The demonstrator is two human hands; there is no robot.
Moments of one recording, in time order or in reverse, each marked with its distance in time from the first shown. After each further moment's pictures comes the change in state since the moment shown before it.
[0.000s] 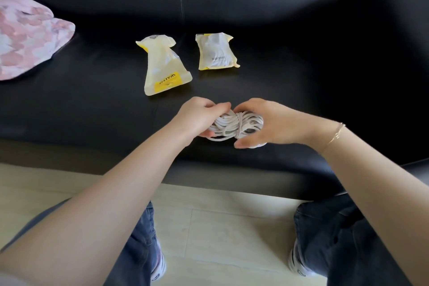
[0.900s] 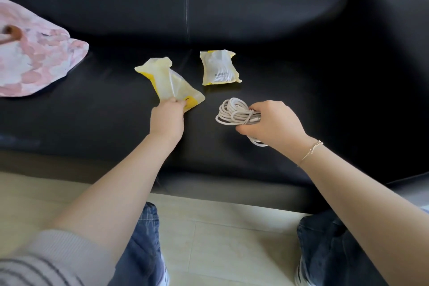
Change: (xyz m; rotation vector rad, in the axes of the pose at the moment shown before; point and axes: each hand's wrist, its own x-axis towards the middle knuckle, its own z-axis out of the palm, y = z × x) left_hand 0.063 -0.055 -0.048 0.930 0.460 0.327; right_hand 0.016 -0.002 0.008 -0.048 0.487 0.186
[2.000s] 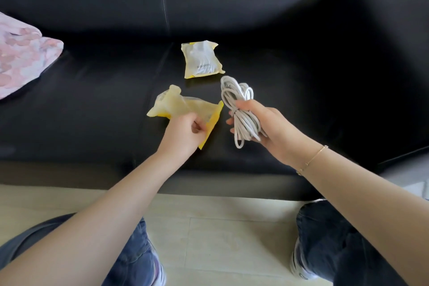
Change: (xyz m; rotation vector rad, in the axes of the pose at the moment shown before) left_hand -0.052 0.064 -0.011 -0.614 -0.194 -0.032; right_hand -0.027 0.015 -0.003 1.145 -0.270 0.418
